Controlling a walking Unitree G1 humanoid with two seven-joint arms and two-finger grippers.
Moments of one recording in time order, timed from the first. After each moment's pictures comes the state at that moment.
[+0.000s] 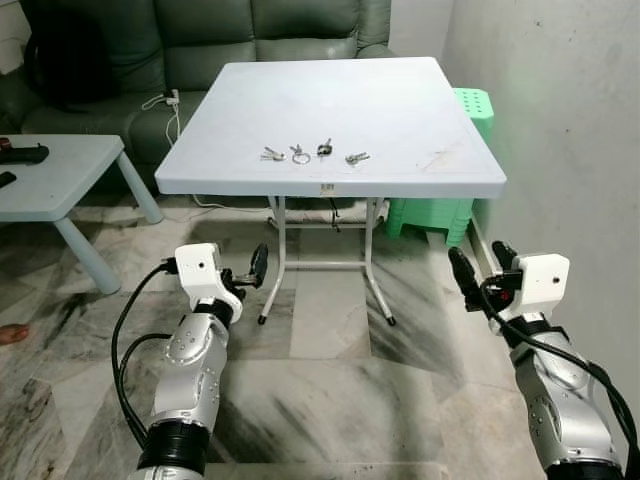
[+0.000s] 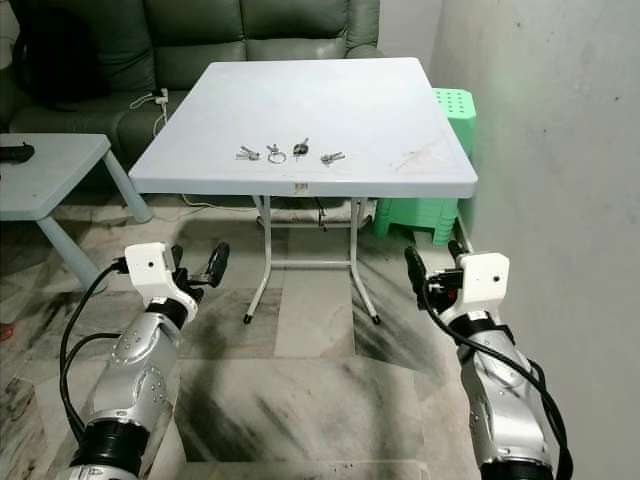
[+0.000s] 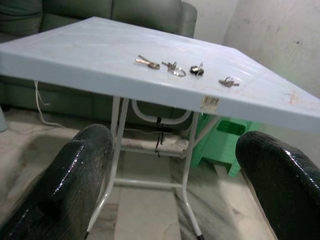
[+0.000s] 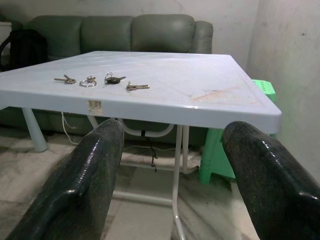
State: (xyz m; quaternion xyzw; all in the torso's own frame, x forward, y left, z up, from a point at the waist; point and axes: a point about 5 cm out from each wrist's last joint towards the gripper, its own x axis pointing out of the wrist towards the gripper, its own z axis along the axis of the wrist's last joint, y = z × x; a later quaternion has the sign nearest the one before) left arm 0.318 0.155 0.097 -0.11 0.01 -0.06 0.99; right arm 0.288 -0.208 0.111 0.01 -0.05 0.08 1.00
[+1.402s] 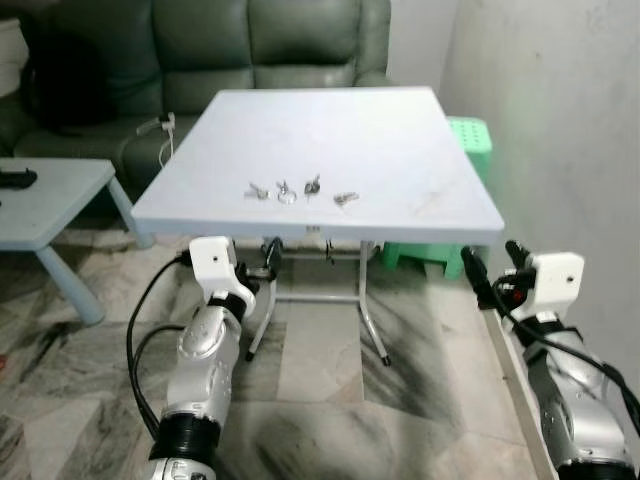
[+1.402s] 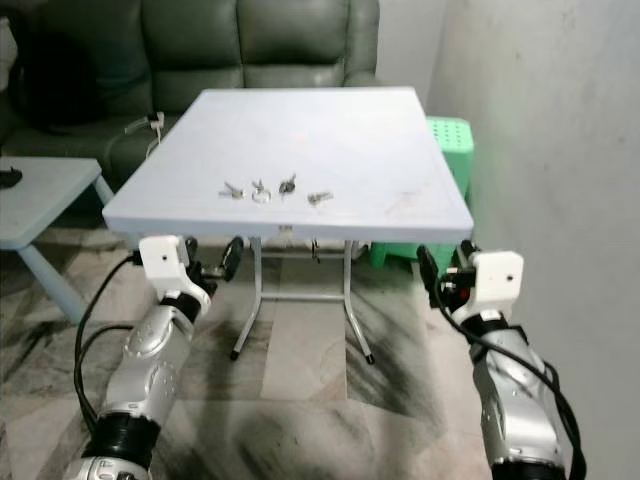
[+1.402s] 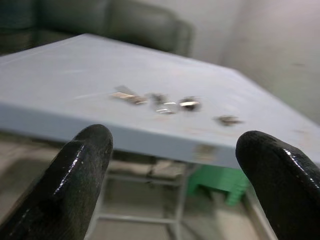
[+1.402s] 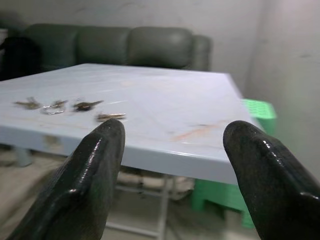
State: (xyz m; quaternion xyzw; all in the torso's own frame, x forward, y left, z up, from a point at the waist) left arm 0.320 0.155 0.099 -0.11 0.00 -0.06 0.99; right arm 0.288 -0.208 0.115 0.00 -0.06 0.08 1.00
